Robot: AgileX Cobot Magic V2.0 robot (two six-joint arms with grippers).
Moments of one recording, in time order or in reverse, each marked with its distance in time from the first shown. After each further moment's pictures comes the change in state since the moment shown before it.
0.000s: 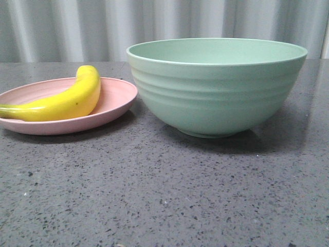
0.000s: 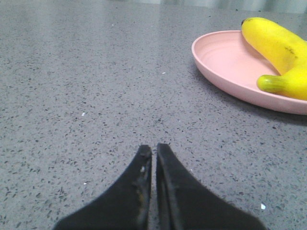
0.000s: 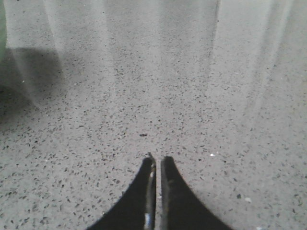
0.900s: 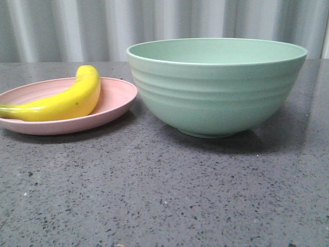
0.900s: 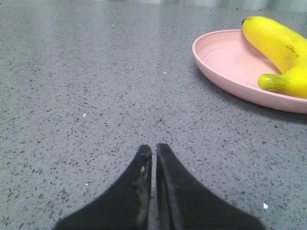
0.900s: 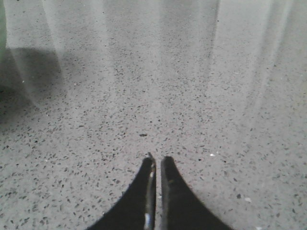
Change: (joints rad) left arm 0.000 0.000 0.000 0.015 0.000 0.000; right arm 0.000 0.000 0.000 -0.001 0.000 0.000
